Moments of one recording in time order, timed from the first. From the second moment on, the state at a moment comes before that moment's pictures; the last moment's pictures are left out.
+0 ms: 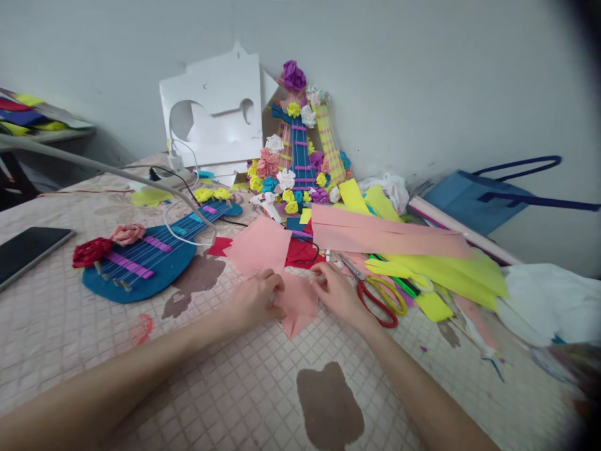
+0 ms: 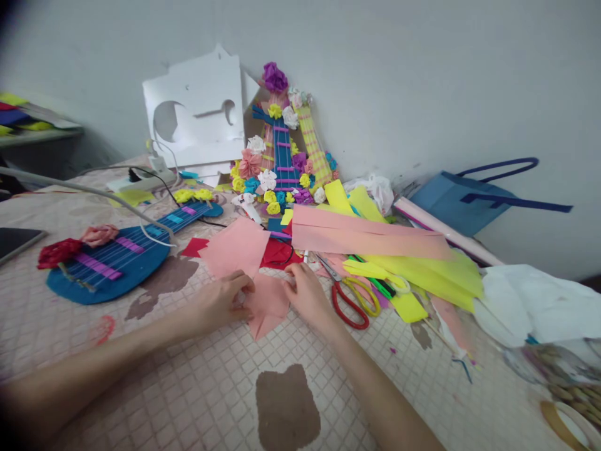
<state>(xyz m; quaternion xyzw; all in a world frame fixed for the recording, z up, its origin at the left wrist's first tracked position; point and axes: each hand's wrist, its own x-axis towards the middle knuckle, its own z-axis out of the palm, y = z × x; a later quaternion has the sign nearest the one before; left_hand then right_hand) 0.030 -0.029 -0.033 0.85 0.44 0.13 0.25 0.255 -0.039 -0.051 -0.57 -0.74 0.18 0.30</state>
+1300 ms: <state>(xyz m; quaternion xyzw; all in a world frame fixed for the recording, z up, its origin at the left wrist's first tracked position) 0.027 -0.013 -0.037 0.61 0.38 0.16 0.67 0.251 -0.082 -0.044 -0.47 -0.40 0.62 0.49</state>
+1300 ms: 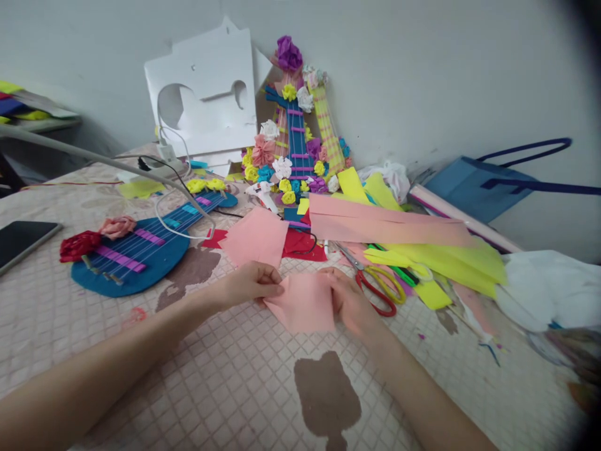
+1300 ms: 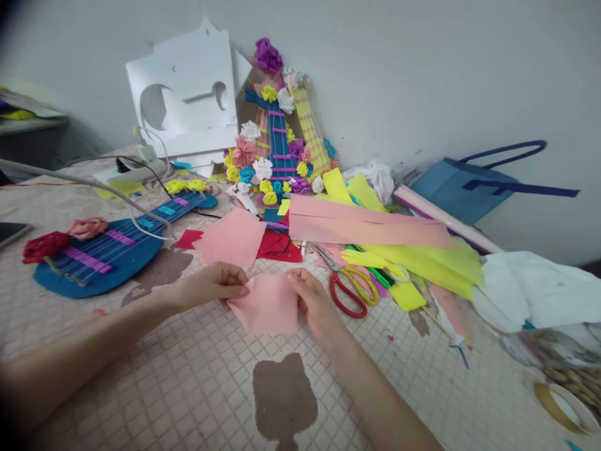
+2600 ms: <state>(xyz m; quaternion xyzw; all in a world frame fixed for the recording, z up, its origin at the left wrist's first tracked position) 0.021 0.009 -0.044 0.72 0.35 0.23 0.56 0.266 -0.082 -0.044 -0.49 -0.58 0.56 0.34</state>
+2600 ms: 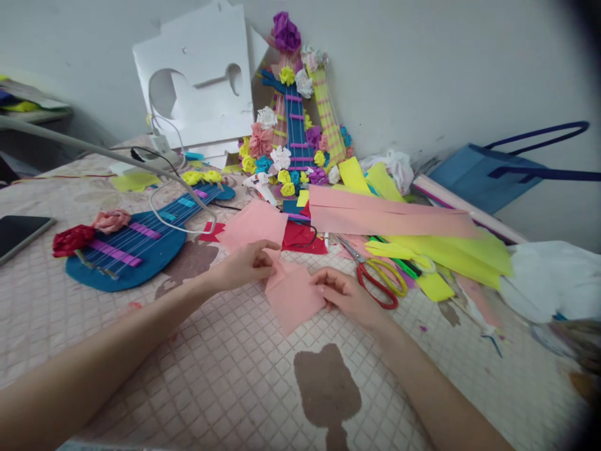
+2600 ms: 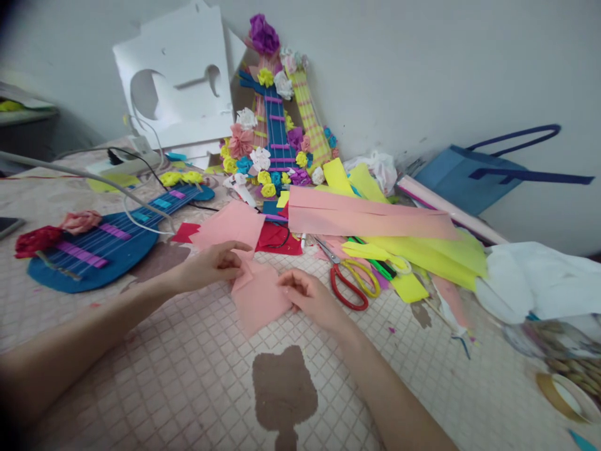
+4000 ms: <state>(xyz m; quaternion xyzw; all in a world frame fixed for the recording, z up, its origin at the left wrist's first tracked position) 0.010 -0.039 -0.039 0.90 0.24 0.20 0.31 0.260 -0.104 -0.051 -0.45 -0.83 0.24 0.25</state>
